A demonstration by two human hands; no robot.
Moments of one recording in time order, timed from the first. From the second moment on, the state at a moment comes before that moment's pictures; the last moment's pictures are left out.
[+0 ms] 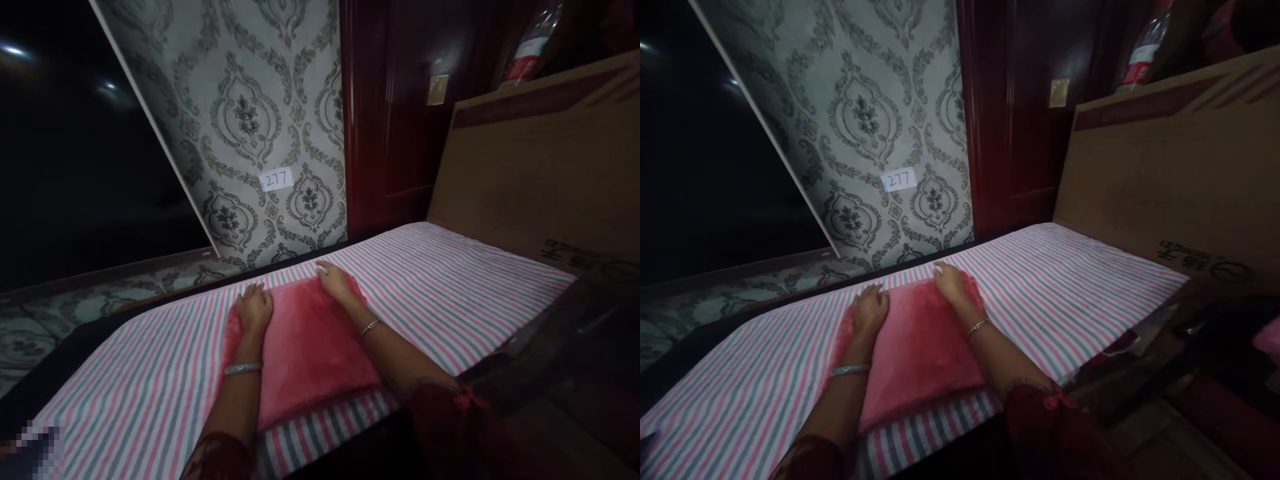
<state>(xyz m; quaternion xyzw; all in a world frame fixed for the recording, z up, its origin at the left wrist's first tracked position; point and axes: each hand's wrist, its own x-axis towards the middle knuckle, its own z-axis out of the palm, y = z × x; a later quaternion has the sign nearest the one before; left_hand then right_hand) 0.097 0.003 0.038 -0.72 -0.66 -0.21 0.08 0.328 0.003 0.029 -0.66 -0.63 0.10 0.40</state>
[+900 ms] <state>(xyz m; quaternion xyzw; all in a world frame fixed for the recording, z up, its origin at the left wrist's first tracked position) 0.186 -0.042 0.016 -0.84 -0.53 -0.09 0.06 0.412 0.018 -0.027 -0.49 -0.56 0.36 0.56</state>
